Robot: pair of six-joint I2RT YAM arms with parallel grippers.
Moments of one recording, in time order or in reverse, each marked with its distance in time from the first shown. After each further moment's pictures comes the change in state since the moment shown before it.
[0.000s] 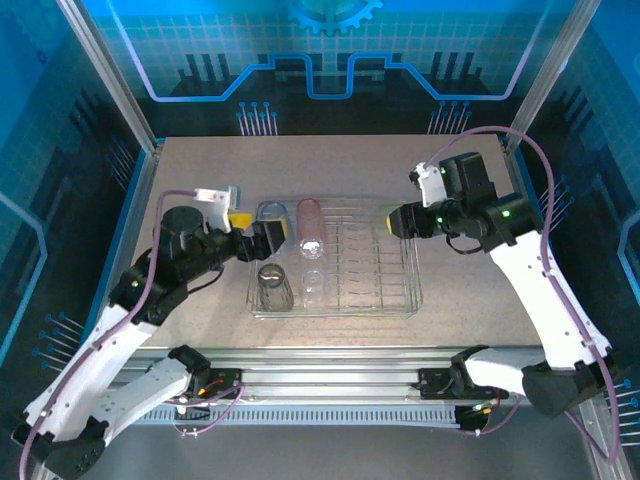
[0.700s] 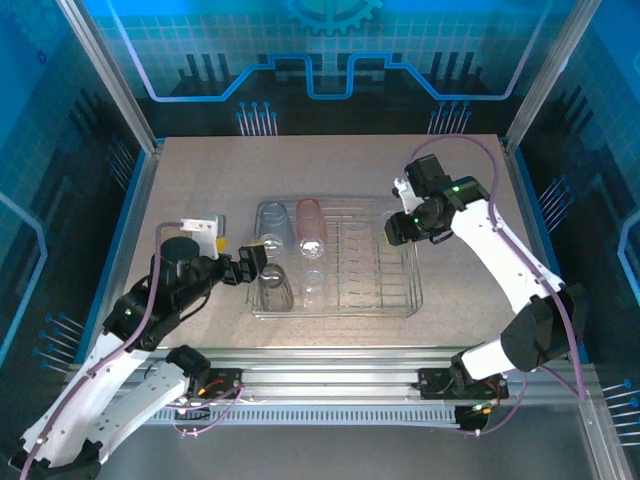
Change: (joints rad) left arm 0.000 -0.184 -0.180 -0.097 -0.193 0.046; right arm 0.005 0.245 -0.080 0.008 0.156 -0.059
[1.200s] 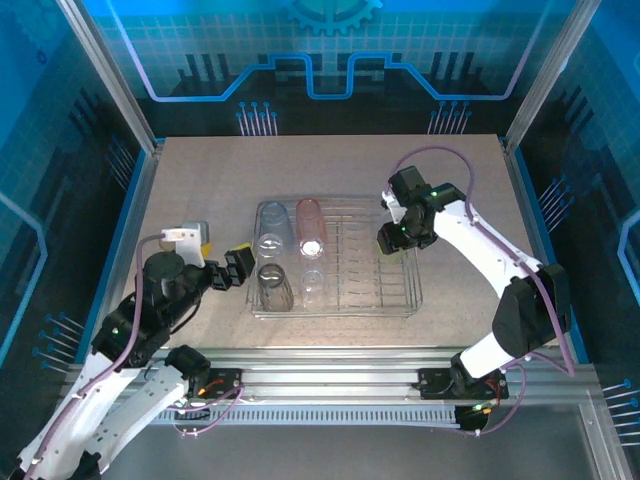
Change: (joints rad) left arm 0.000 -0.122 -0.037 -0.005 -0.102 0.003; right arm 0.043 0.078 -0.088 0.097 0.057 0.000
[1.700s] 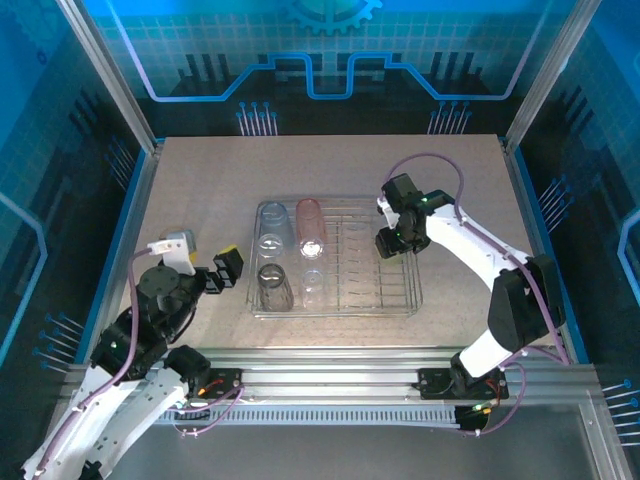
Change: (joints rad) left arm 0.000 -0.114 -0.091 0.021 -0.145 -0.032; right arm 0.021 0.042 -0.059 0.090 0.063 -0.019
